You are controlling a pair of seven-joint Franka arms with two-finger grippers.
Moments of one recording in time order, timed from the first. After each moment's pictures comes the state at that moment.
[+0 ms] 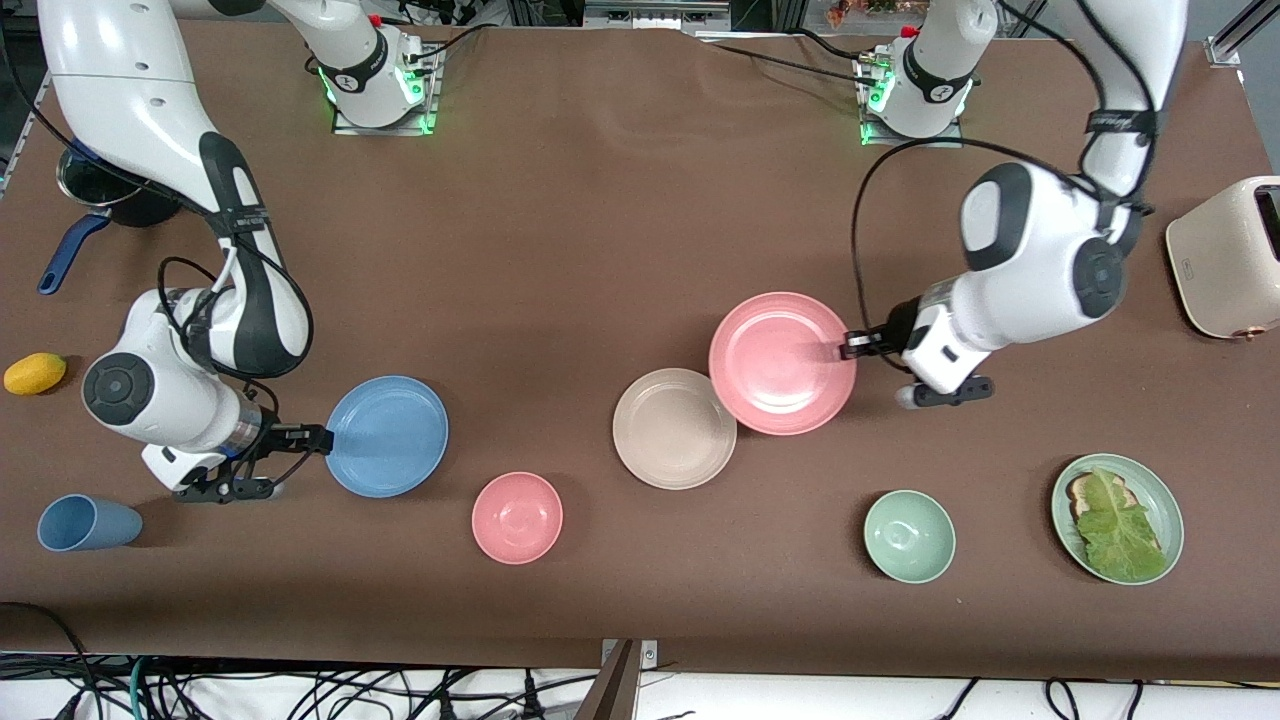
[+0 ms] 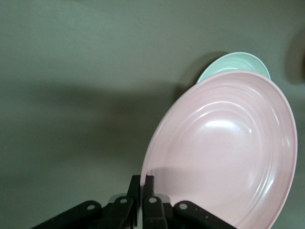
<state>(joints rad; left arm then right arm) -0.22 0.34 -0.06 -1.82 -0.41 2.10 -0.27 0.10 0.70 -0.09 -1.54 0.03 2.26 -0.05</state>
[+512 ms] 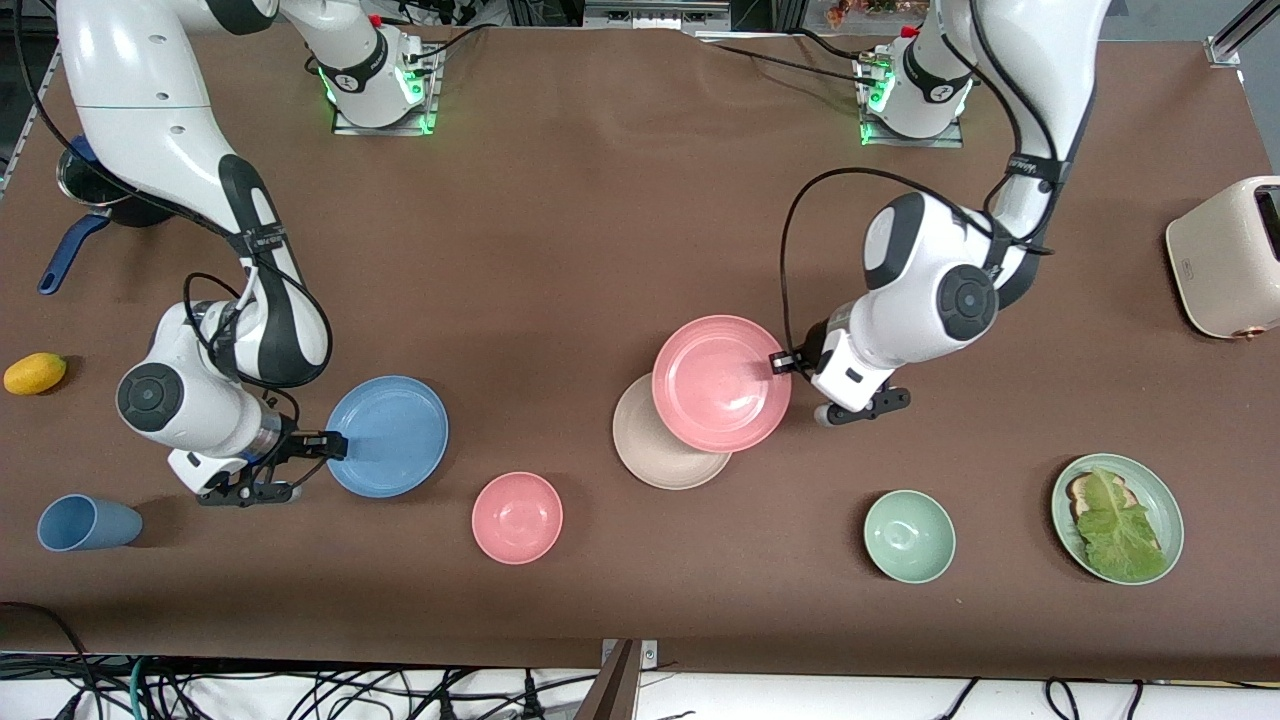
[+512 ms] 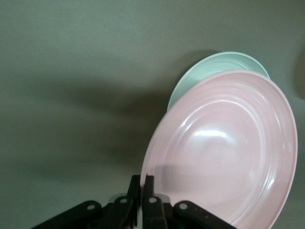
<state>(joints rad) -0.35 0.49 -0.06 -1.72 -0.38 2.18 -0.48 0.10 0.75 -0.07 -1.55 0.05 2.31 -0.04</state>
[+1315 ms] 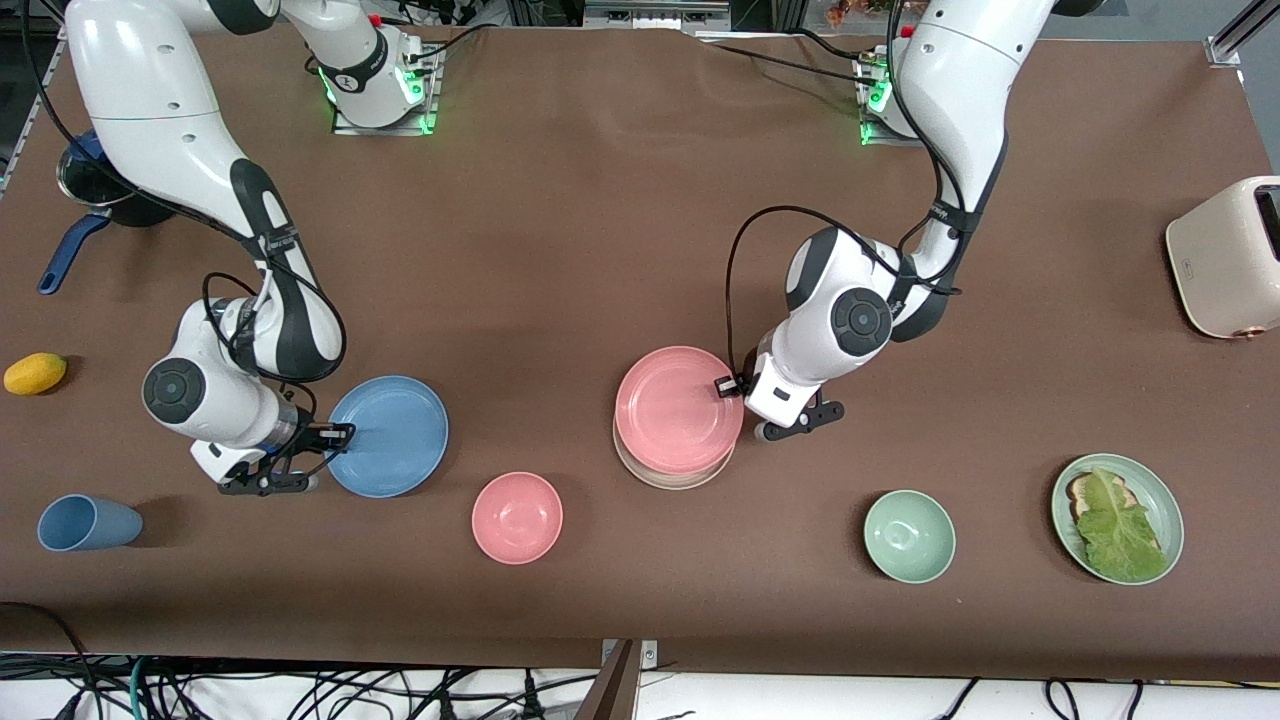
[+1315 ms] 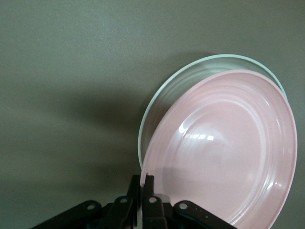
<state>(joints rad) -0.44 0.65 -0.05 -1.63 -0.33 2.32 -0.62 0.10 0.75 -0.07 -1.61 0.06 2.37 -0.04</state>
